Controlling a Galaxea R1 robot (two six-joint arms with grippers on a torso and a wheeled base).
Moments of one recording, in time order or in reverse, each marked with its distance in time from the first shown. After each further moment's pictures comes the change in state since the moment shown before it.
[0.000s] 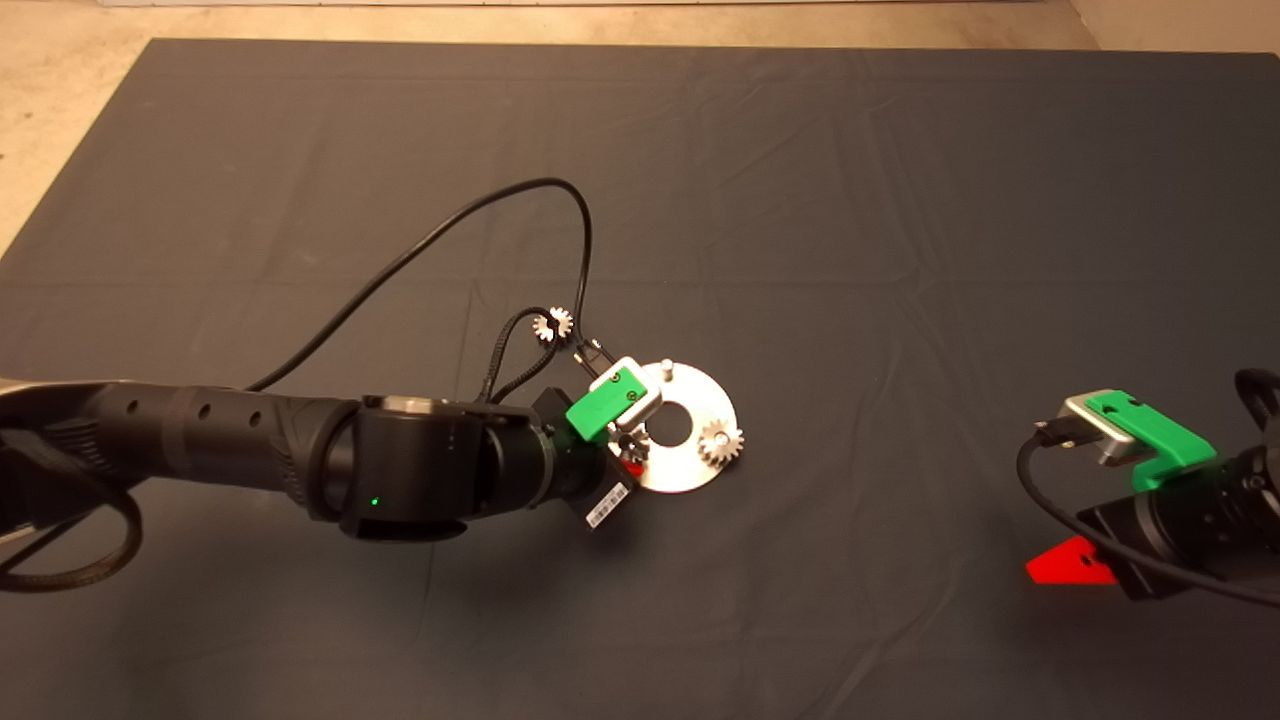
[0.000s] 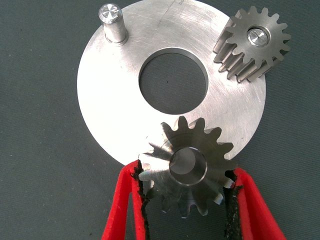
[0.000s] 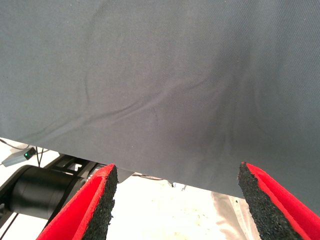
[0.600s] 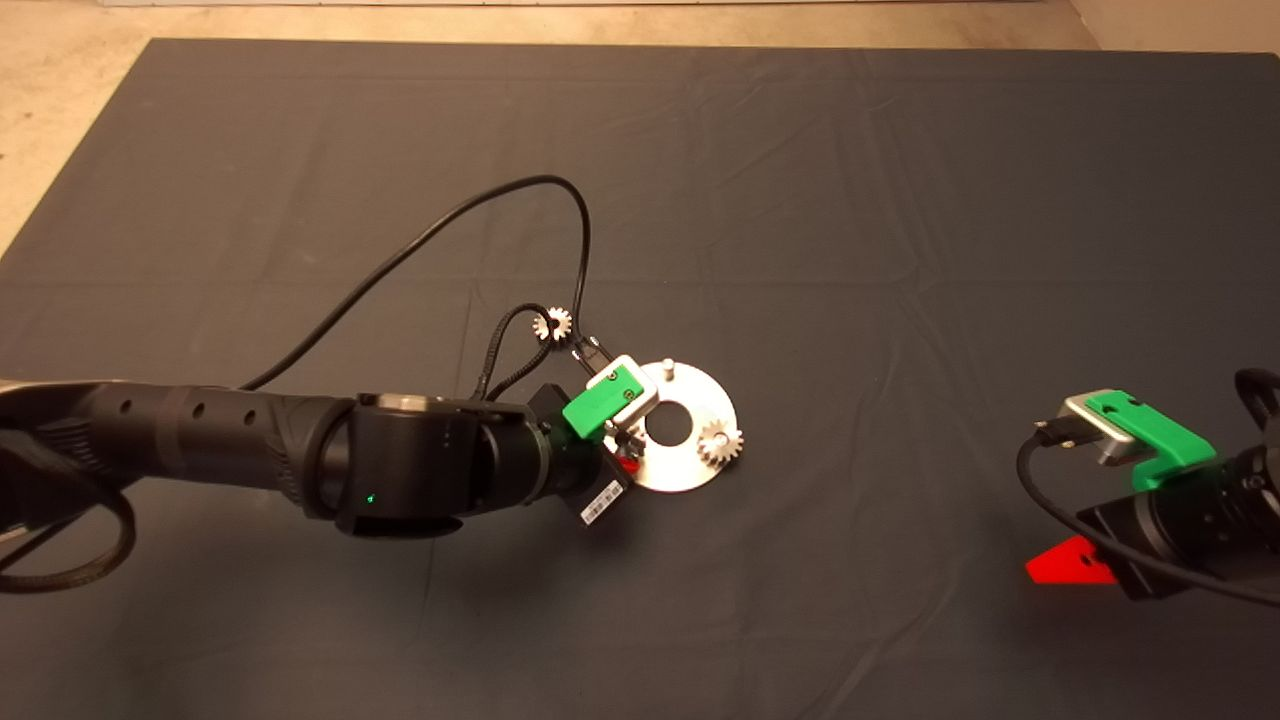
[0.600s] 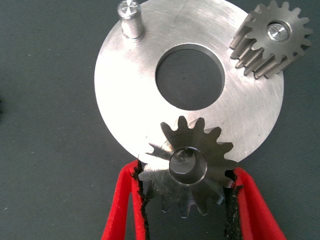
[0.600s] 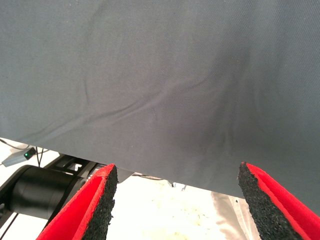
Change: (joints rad) left arm -0.011 -0.020 -0.002 0.000 0.001 0.026; right arm 0.000 0.000 0.000 0.000 0.000 0.000
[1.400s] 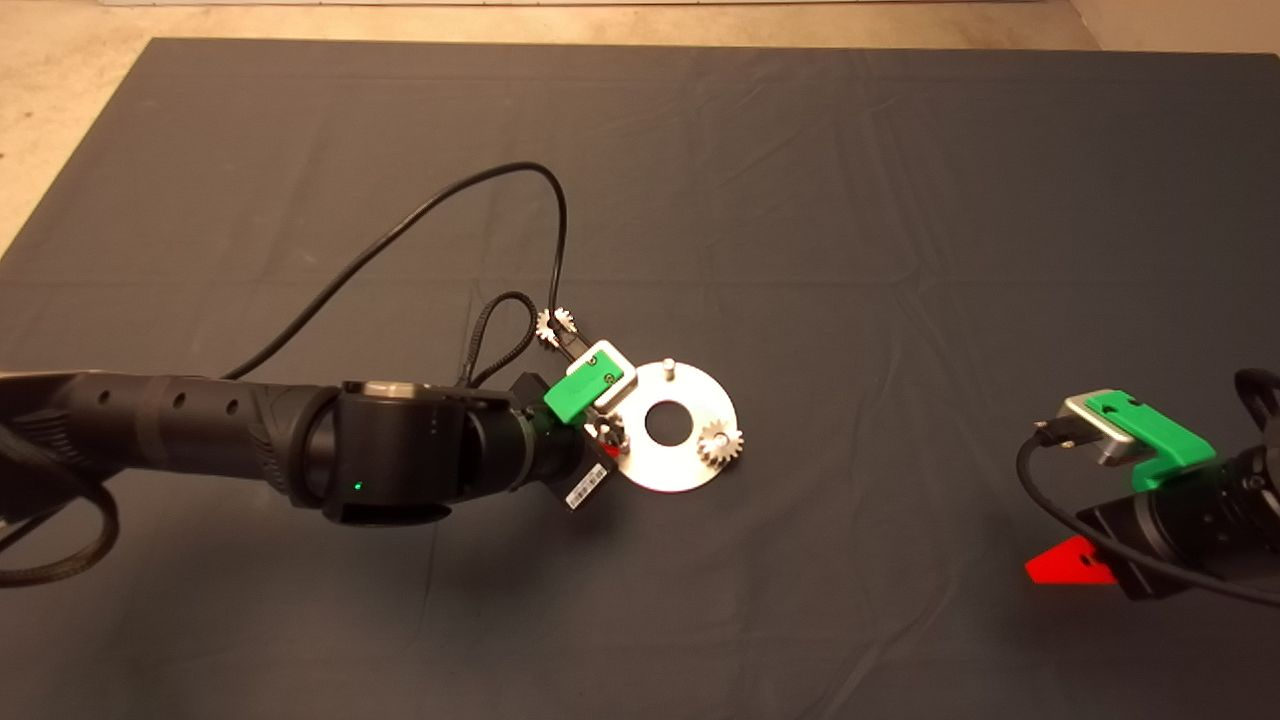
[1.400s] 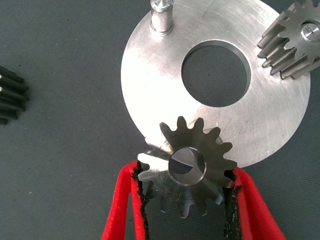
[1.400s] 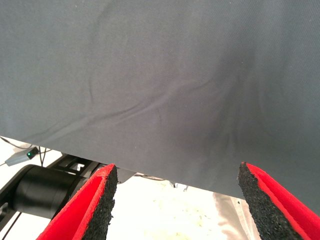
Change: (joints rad) left arm -0.012 -0.002 -0.001 0.000 0.031 -0.051; right arm 0.000 0.000 0.000 0.000 0.012 0.000
